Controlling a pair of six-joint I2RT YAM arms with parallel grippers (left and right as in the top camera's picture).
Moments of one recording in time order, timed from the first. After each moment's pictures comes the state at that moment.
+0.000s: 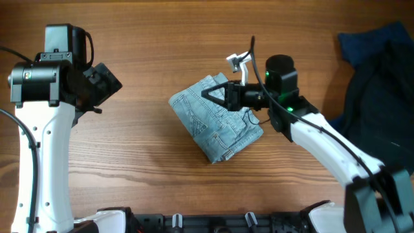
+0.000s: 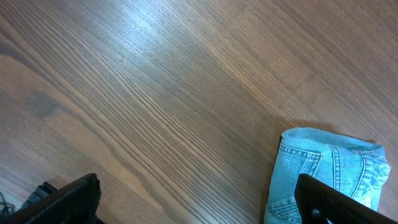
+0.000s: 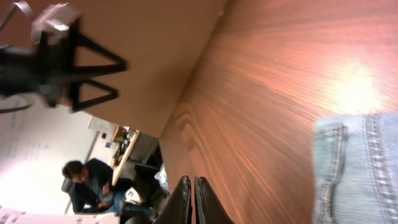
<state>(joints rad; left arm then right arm) 0.02 1.45 1.65 -1.47 -0.17 -0.69 0.38 1.54 0.87 0.26 -0.99 0.68</state>
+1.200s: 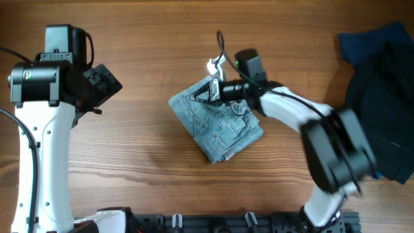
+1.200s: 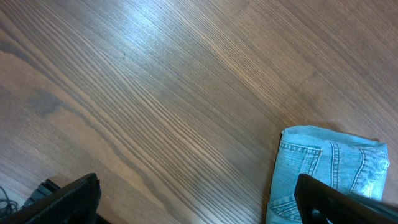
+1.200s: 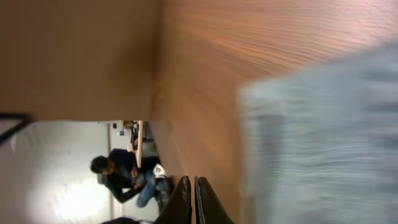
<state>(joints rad) 0.02 1.45 1.65 -1.48 -0.17 -0.69 0.42 1.91 1.10 0.09 -1.04 0.69</state>
